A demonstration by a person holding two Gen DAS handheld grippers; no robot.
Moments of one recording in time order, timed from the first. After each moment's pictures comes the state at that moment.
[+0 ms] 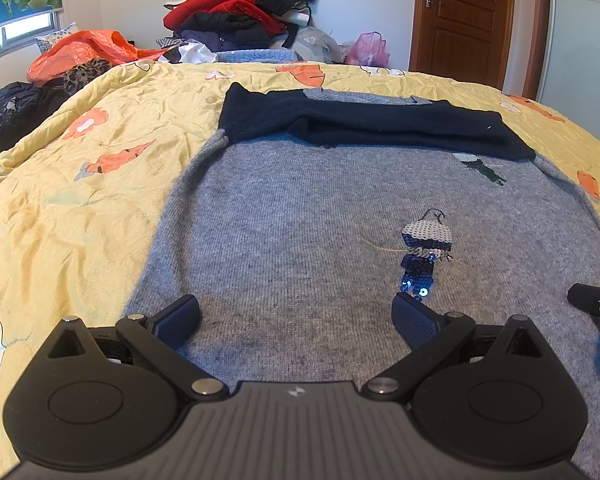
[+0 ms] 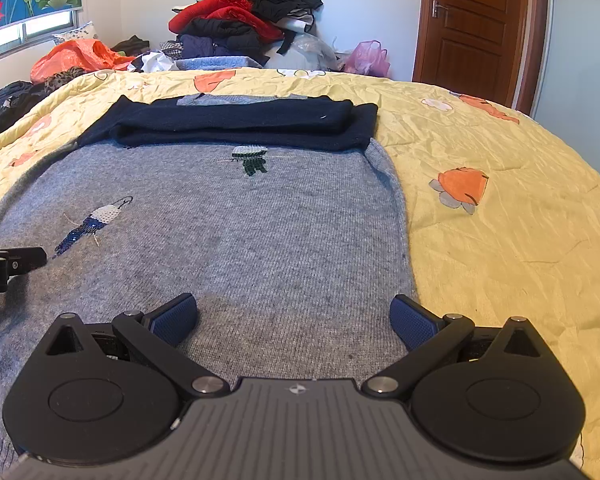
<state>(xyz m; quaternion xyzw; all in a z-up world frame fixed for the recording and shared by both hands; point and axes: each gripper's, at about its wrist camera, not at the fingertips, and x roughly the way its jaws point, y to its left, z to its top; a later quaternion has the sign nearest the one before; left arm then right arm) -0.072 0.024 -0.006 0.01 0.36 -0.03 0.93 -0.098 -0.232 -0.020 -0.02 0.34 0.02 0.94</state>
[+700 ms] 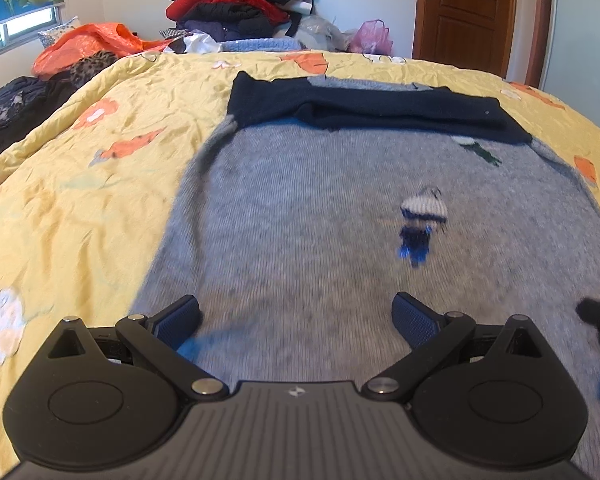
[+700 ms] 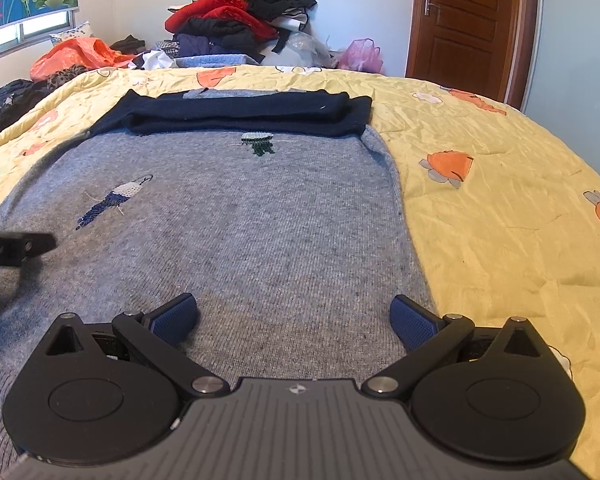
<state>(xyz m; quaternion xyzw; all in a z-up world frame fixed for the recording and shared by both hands) -0.097 0.027 -0.002 0.02 0.38 -0.02 0.93 -0.135 -0.225 -0.020 -0.01 0.34 0.01 0.94</state>
